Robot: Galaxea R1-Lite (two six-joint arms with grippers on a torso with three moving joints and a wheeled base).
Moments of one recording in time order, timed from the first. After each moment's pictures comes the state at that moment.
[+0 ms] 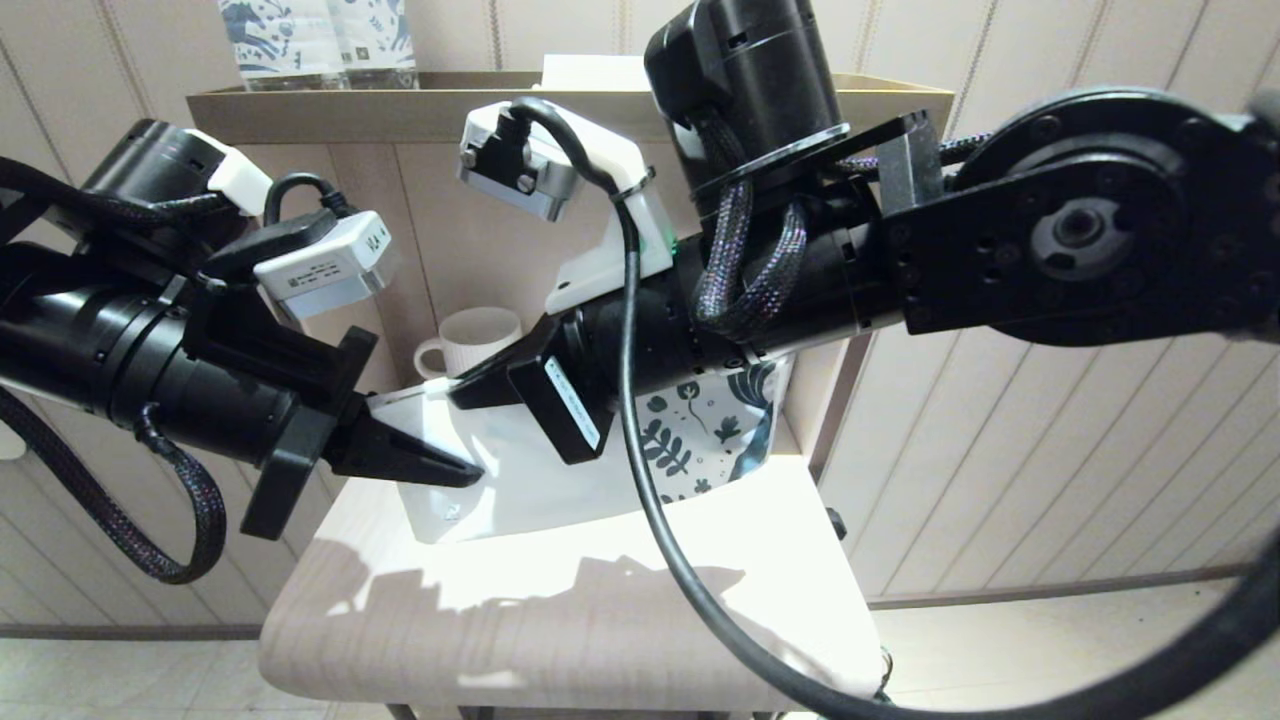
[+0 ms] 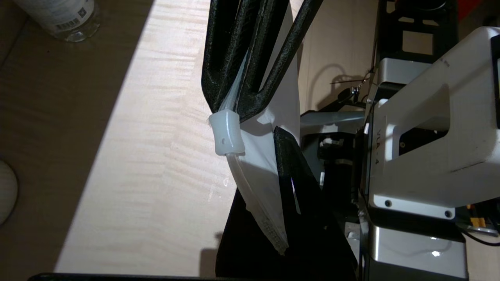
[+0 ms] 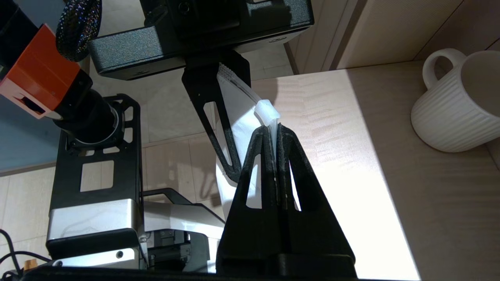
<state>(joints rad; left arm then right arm) -0.37 1.59 -1.45 0.77 -0.79 0.84 0.87 1.94 -1.96 0.38 0.43 -0.24</state>
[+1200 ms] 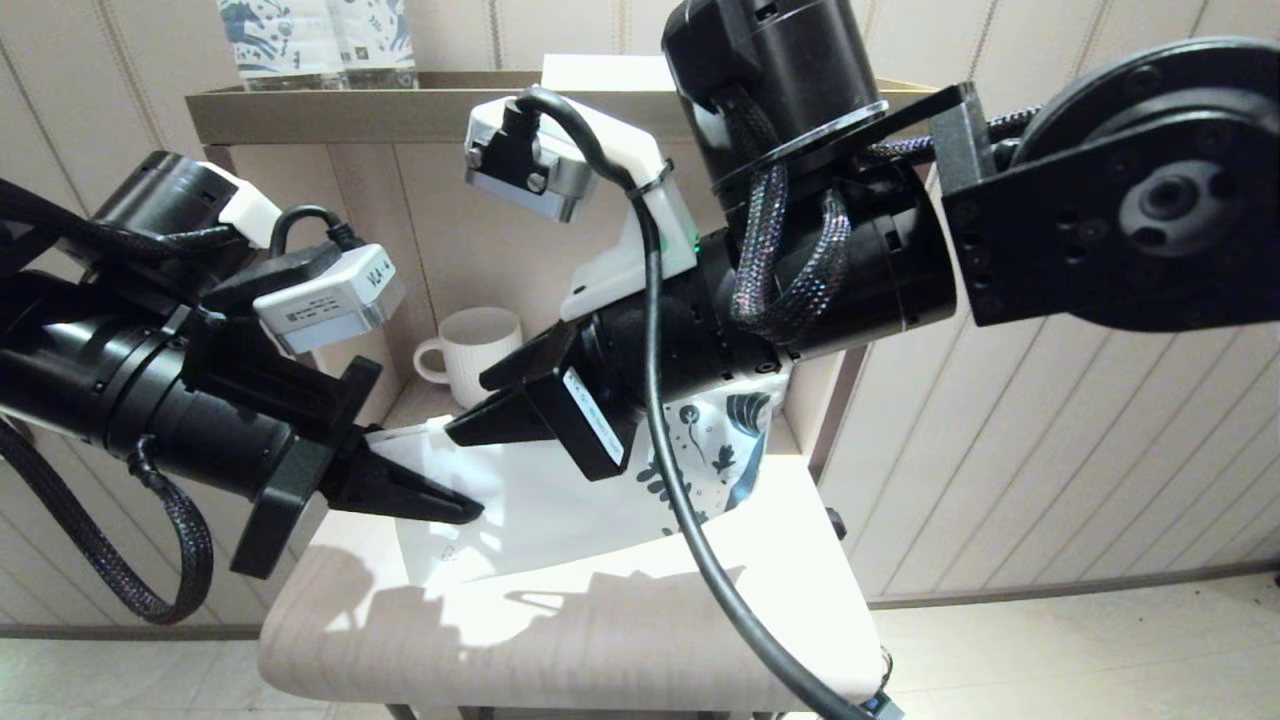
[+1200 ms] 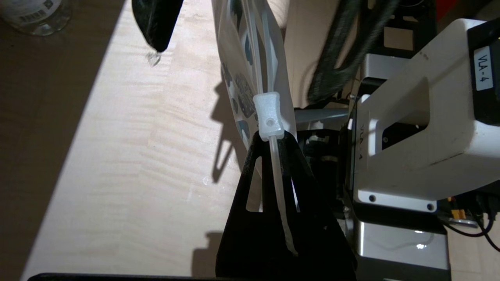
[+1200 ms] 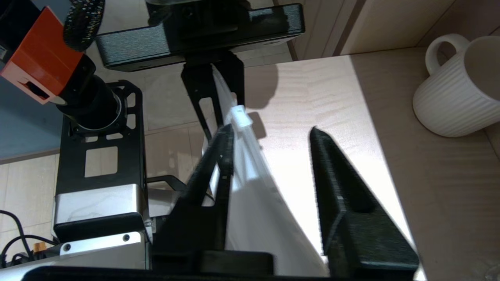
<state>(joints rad) -0.37 1.57 -1.40 0.78 -0.82 0.84 0.89 1.90 -1.96 0.45 0.40 -0.26</state>
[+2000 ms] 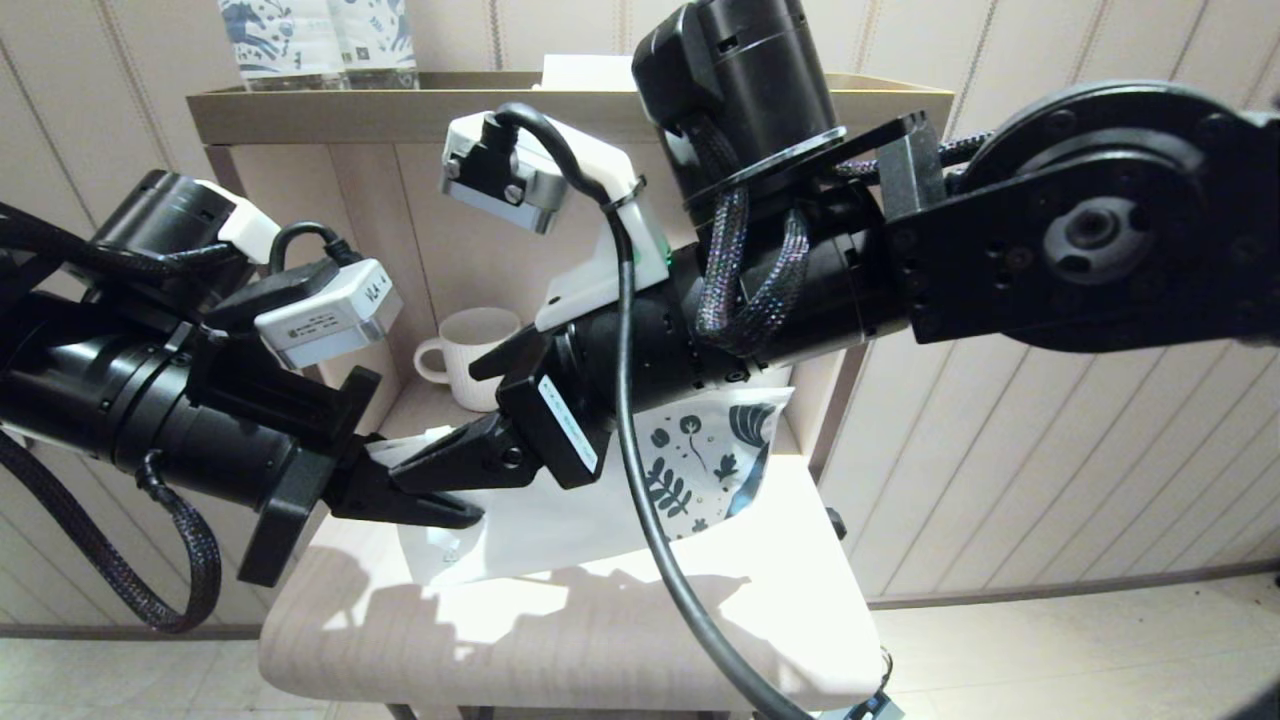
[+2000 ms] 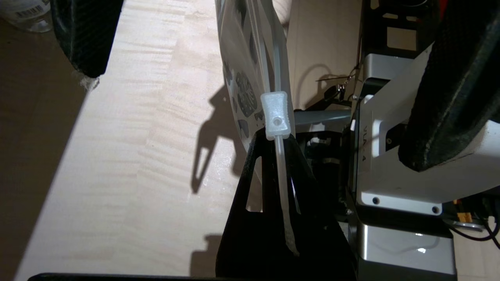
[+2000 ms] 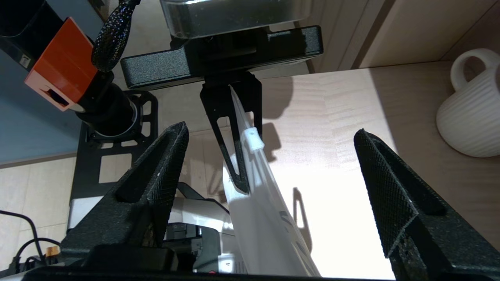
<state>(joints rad) -0.37 1.56 -1.33 0.71 -0.83 0.83 0.89 1.94 -1.96 0.41 0.47 -0.24</state>
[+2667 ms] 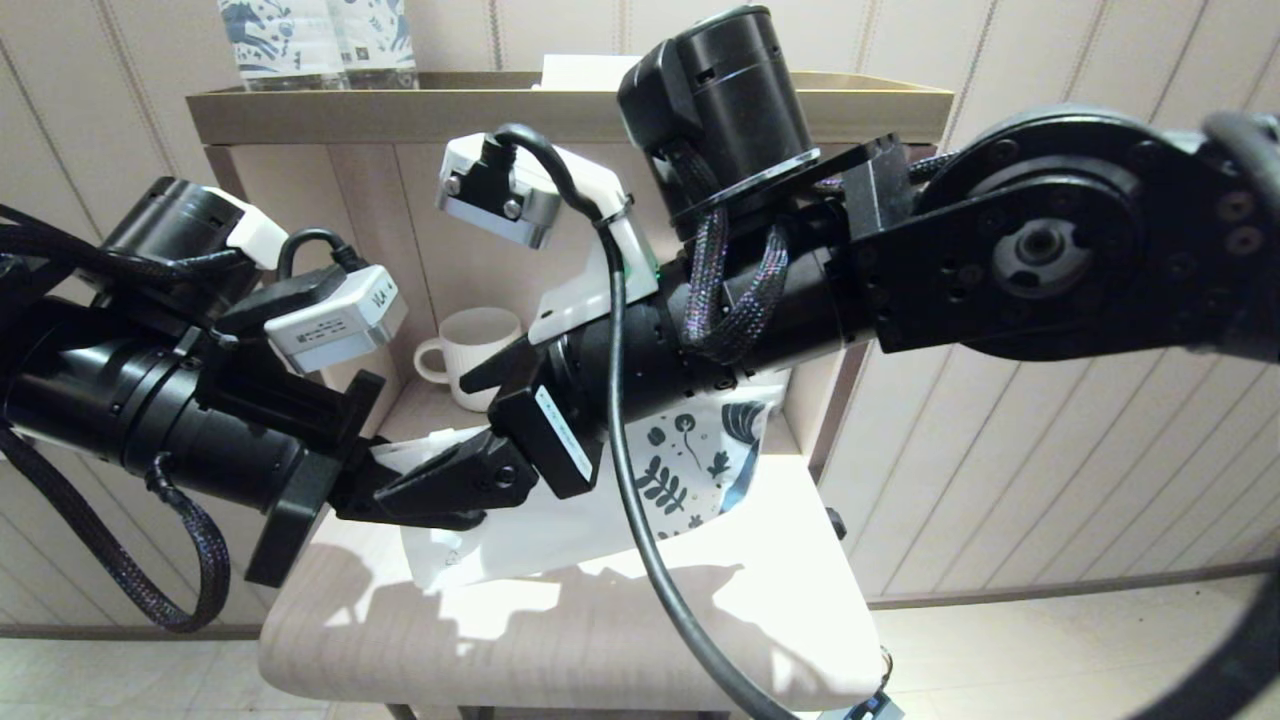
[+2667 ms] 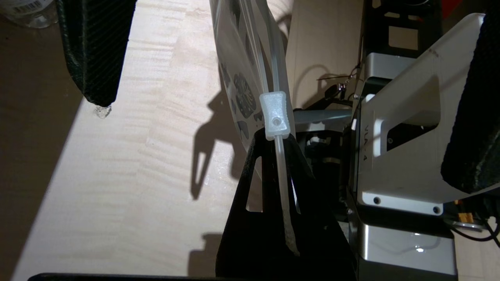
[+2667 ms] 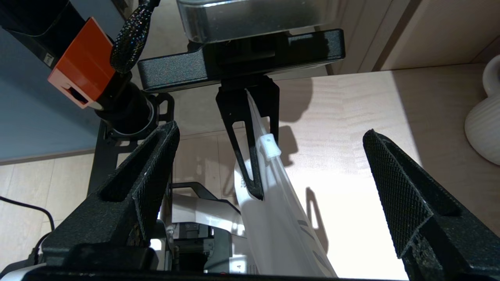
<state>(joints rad) -0.36 1.57 -1.33 0.70 -0.83 0.83 0.88 1.96 -1.97 0.41 0.54 -0.23</state>
